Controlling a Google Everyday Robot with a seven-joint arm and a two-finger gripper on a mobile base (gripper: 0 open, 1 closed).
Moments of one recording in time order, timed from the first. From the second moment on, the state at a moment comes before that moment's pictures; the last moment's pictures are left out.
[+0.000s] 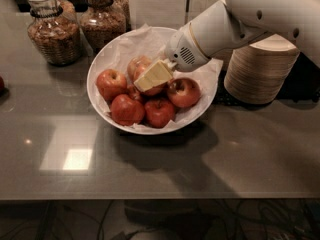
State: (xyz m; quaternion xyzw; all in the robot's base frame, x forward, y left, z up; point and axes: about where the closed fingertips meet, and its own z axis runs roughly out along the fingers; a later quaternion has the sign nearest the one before) arm 0.552 0.011 0.924 -0.52 0.75 0.26 0.32
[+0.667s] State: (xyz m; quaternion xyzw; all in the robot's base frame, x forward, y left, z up) arm 0.556 0.006 1.018 -0.56 0.70 0.23 0.37
